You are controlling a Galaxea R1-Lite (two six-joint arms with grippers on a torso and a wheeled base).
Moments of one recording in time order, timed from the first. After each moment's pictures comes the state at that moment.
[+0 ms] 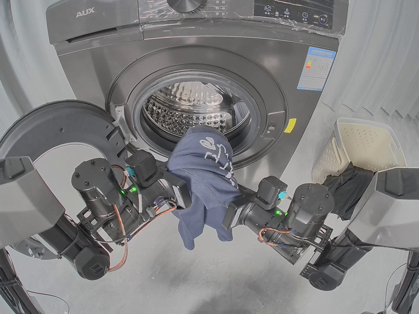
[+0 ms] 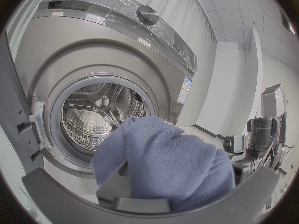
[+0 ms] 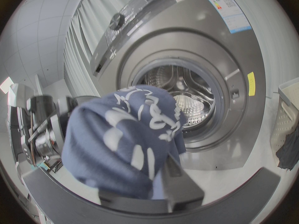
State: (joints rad) left arm -0.59 1.95 -0.58 -1.56 -0.10 -0.08; right arm 0.81 2.11 -0.66 -1.52 -0.17 0.24
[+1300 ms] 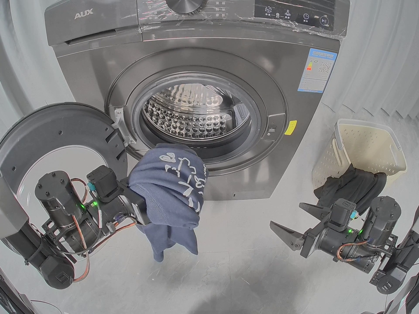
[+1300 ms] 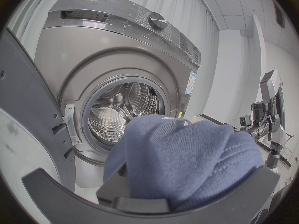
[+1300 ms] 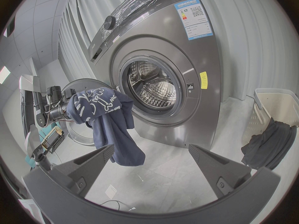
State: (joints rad) left arm -0.46 1.80 -0.33 -1.55 -0.15 0.00; right arm 0.62 1.80 -0.14 -1.54 0.01 0.15
